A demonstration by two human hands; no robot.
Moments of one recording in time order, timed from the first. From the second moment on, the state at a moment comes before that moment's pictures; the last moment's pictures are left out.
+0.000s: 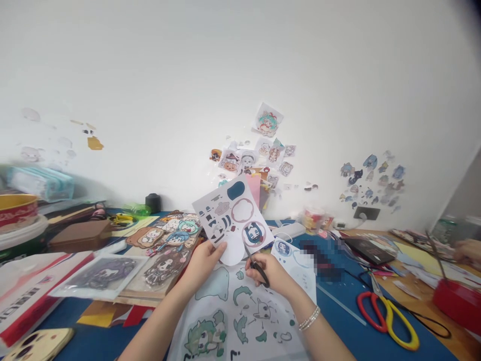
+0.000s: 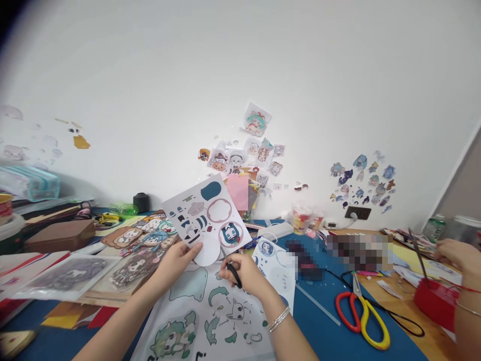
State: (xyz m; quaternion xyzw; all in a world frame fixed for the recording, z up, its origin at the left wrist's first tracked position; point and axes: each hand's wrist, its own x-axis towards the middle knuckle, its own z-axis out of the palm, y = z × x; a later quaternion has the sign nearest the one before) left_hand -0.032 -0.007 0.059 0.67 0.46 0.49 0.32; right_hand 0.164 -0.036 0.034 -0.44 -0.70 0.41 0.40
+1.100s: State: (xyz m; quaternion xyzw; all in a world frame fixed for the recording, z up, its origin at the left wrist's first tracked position) left_hand -0.034 -0.005 0.058 0.69 0.48 0.46 0.29; right_hand 0.166 -0.038 0.038 -0.42 -0.70 0.43 0.39
